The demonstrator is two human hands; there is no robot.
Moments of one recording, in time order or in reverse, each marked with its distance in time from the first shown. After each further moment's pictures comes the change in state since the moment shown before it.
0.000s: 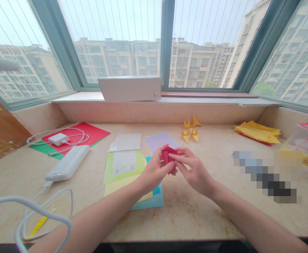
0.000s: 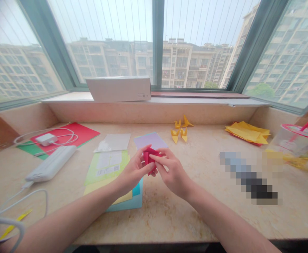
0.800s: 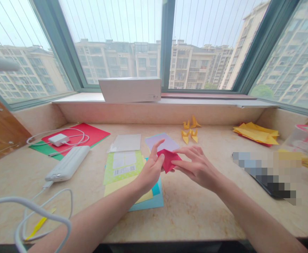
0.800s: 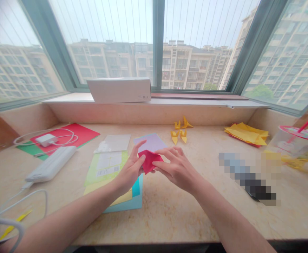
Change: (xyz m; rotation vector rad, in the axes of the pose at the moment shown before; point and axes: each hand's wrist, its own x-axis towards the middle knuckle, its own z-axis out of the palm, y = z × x) left_hand 0.004 0.006 -0.005 -0.065 0.041 0.002; right_hand 0.010 0.002 -0.035 -0.554 -0.172 -0.414
